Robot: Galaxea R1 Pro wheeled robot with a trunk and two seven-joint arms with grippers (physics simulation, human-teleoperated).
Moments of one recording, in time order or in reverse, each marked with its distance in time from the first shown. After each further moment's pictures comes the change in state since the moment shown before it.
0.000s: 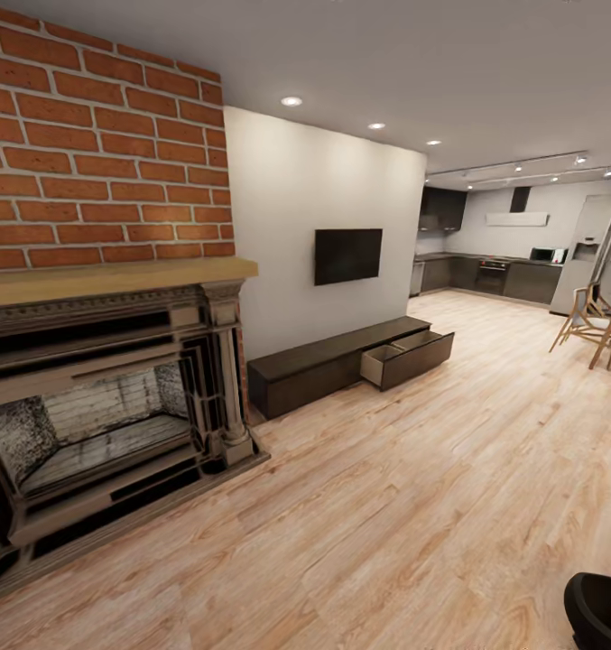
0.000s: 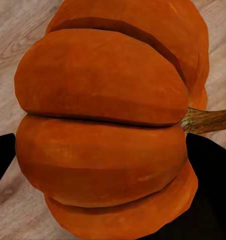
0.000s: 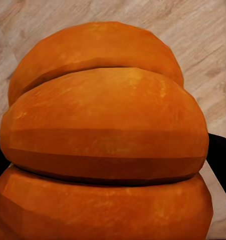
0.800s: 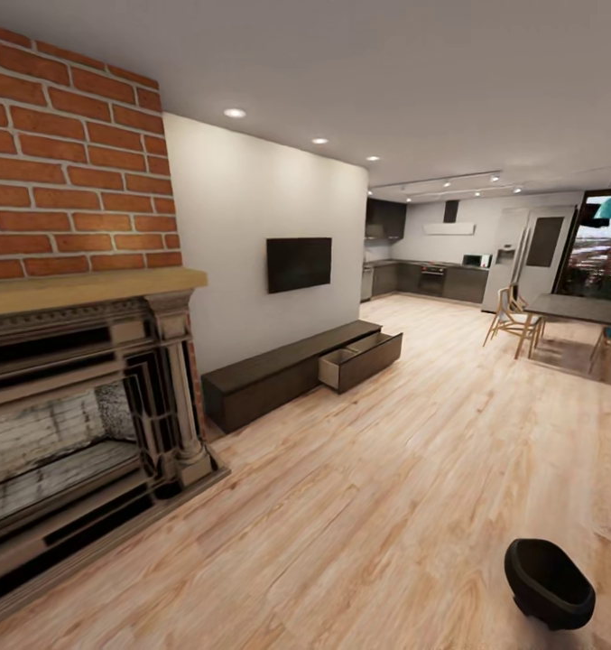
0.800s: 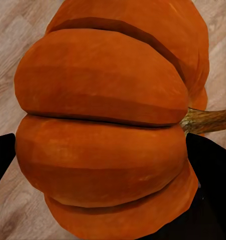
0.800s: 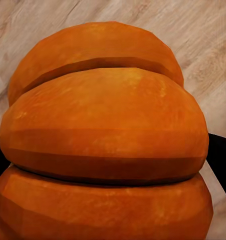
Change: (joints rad) left arm 0.000 0.000 0.000 0.000 0.000 0.000 0.000; right arm 0.000 0.004 0.000 -0.001 0.003 -0.001 -0.001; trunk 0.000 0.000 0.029
